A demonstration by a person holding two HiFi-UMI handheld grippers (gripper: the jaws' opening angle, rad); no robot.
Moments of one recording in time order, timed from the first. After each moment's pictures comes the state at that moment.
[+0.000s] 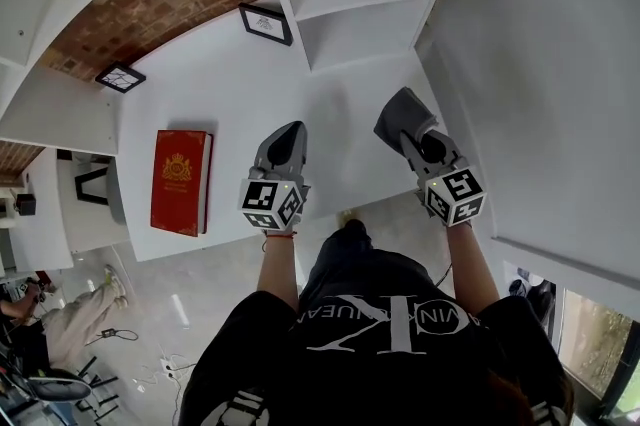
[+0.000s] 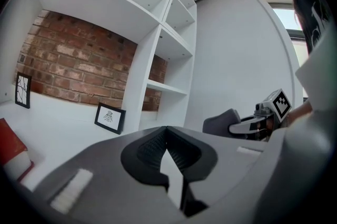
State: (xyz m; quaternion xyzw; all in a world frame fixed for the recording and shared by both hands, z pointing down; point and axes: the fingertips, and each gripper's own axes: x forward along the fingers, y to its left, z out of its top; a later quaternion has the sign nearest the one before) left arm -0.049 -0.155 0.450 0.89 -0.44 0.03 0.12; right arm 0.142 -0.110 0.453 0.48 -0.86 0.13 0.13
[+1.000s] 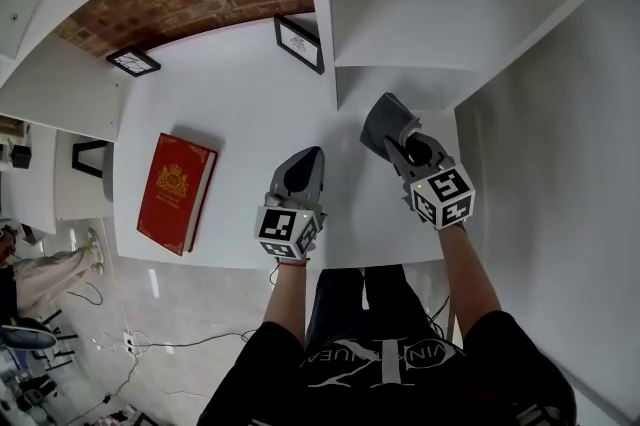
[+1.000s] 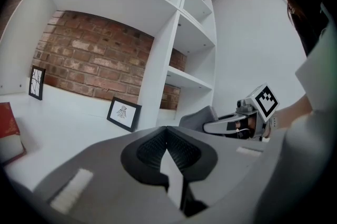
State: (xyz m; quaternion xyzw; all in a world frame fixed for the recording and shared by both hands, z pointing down) left arm -0.048 -0.219 0.487 0.84 -0.53 0.02 0.13; right arm 0.079 -0.254 0.493 0.35 -0.91 0.12 0.17
